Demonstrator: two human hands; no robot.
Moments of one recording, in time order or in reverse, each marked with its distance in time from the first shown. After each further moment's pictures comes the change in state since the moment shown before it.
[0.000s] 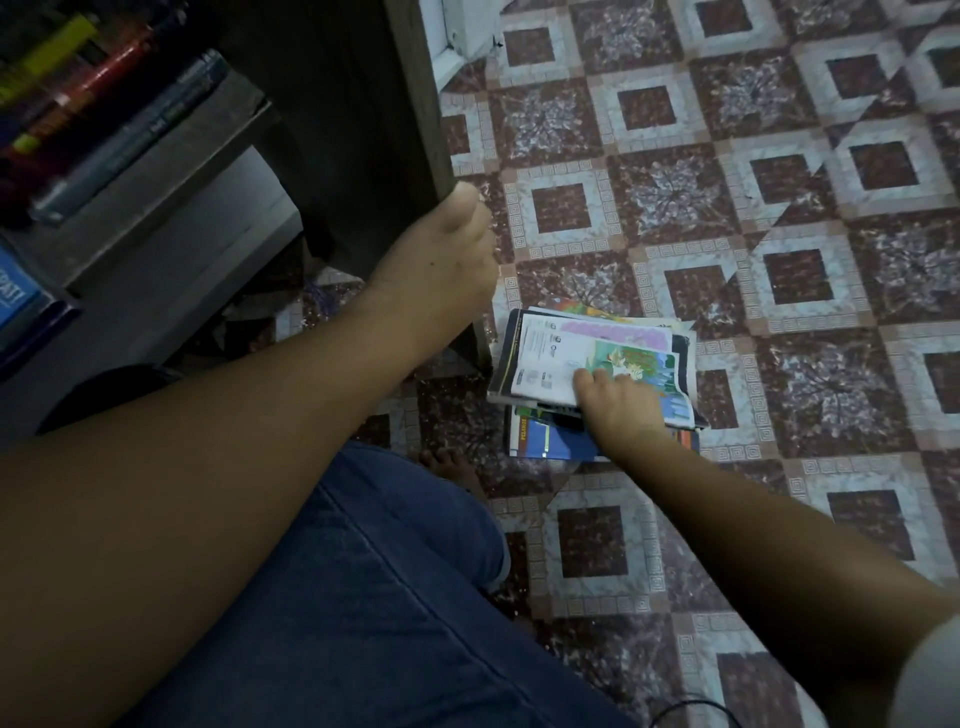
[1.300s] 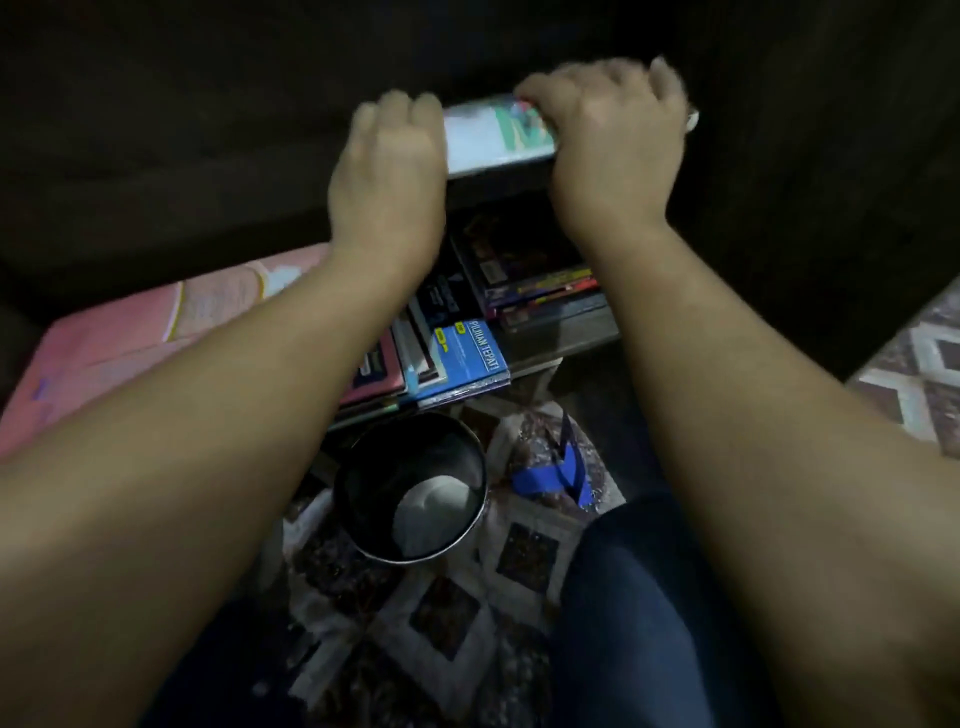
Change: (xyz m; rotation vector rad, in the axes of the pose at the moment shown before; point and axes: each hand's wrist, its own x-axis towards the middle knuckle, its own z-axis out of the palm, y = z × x) left_hand -0.284 -0.212 0.047 -0.392 0.294 -1.362; right_hand -0.017 -0.234 -0.464 0.360 1.325 -0.402
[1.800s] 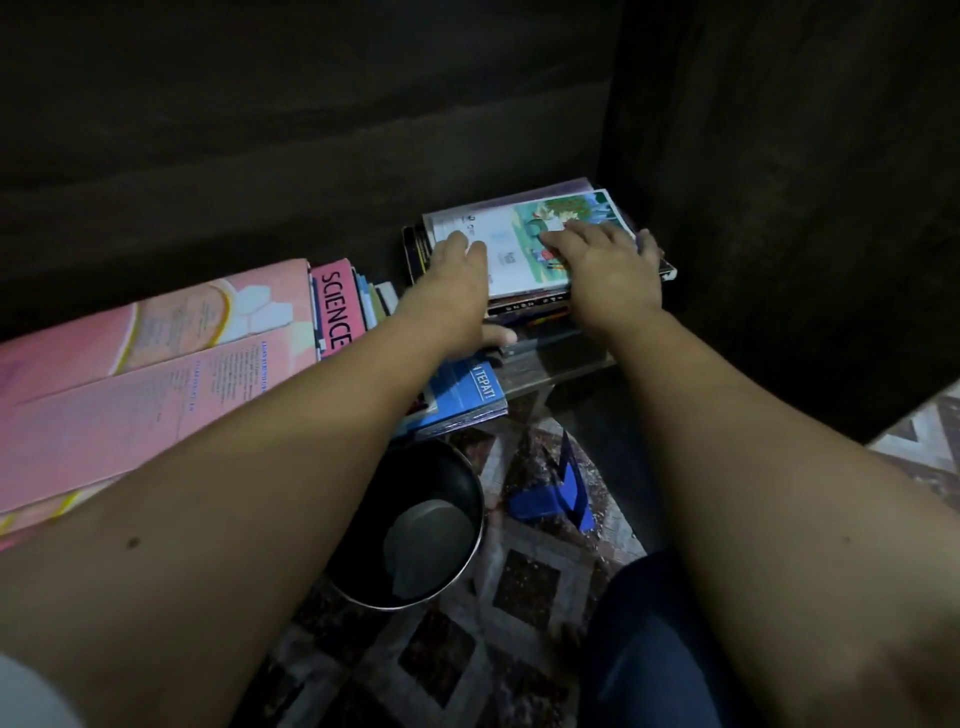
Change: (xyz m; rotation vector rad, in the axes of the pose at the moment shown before) left_hand -0.017 0.025 0.104 -0.288 -0.725 0.069; right_hand -0.051 0.050 0.092 -0.049 -0.622 0.095
